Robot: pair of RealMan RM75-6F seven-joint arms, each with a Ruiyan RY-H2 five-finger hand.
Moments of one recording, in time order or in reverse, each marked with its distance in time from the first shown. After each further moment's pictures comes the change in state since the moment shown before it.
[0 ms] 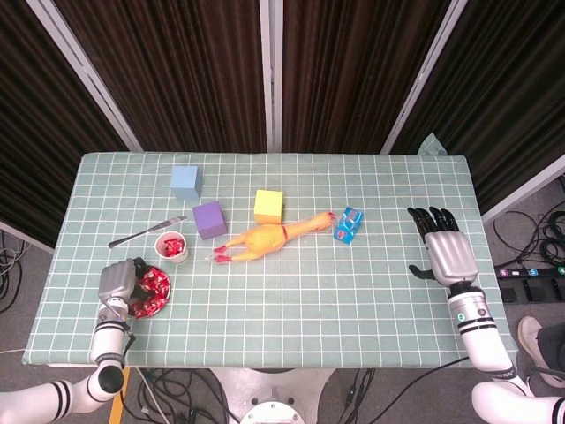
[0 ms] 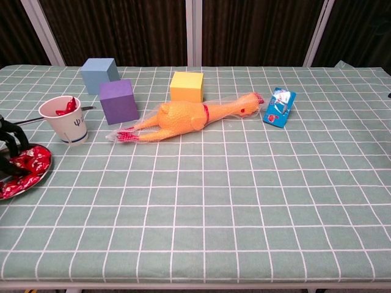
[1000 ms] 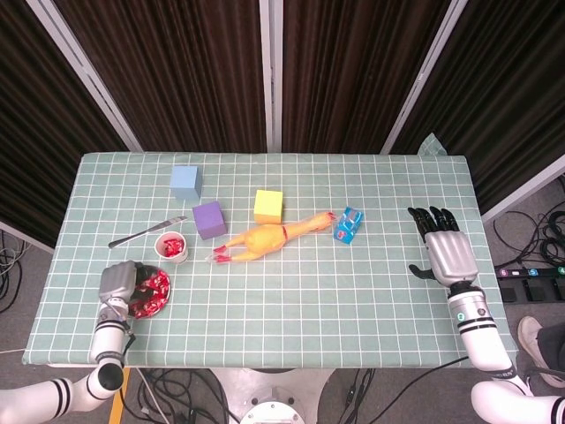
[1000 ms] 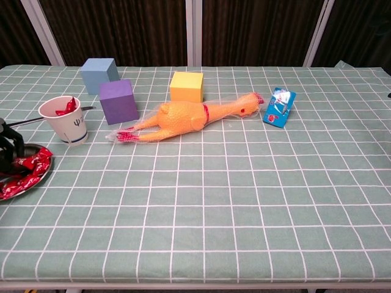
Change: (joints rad) left arm -0.016 0.006 0.006 0.004 -0.049 -0.022 0.062; right arm 0.004 -0.003 -0.001 0.005 0.005 0.000 -0.001
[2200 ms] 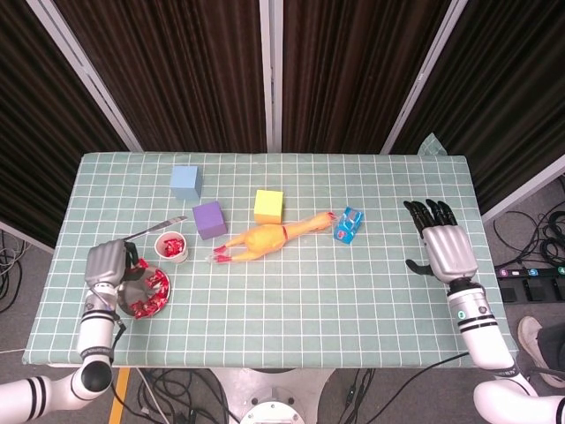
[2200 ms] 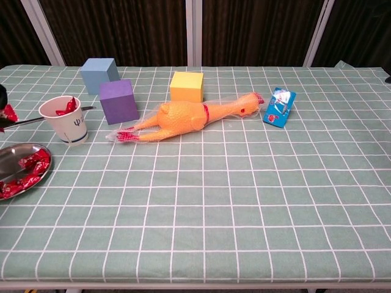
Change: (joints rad) left arm -0.036 0.180 -0.090 -0.292 0.025 0.150 0.062; right arm 0.005 0.036 0.019 -0.037 -0.055 0.018 0.031
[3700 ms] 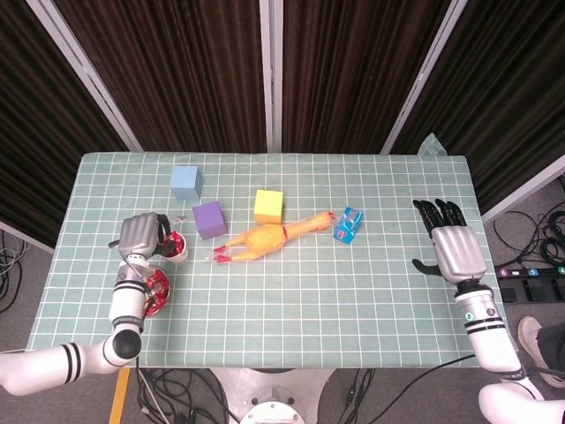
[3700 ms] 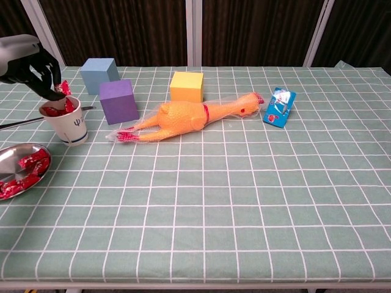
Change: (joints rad) left arm -0.181 -0.094 -0.052 0.146 -0.097 -0.076 0.010; right arm -0.023 0.013 0.001 0.001 0.004 0.008 0.021
